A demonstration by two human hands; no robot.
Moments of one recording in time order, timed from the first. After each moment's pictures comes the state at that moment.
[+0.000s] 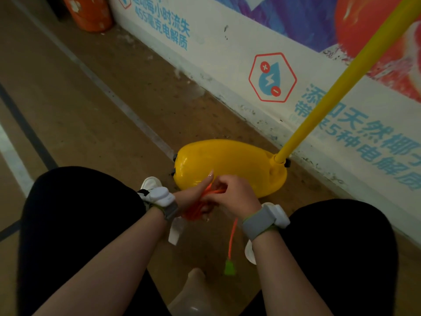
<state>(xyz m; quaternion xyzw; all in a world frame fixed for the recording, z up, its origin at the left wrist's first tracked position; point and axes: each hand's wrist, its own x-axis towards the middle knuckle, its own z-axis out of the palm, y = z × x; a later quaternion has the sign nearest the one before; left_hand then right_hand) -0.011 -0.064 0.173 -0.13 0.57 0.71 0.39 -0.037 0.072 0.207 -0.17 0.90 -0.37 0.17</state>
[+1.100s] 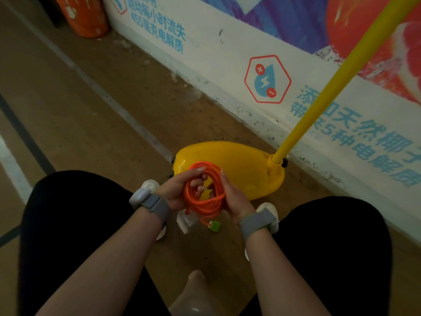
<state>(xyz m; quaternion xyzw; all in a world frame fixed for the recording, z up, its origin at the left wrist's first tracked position) -0.016 -0.092 0.188 -0.17 0.36 0.87 0.28 -0.039 0.073 0.168 0.07 0.71 -0.62 0.33</state>
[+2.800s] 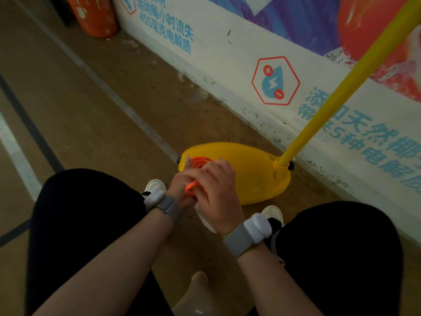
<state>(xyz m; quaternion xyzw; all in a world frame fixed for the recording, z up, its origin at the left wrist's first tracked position) -0.019 -0.077 0.185 -0.32 0.46 0.82 0.07 -0.006 0.028 0.230 -0.35 0.84 -0.36 -0.17</state>
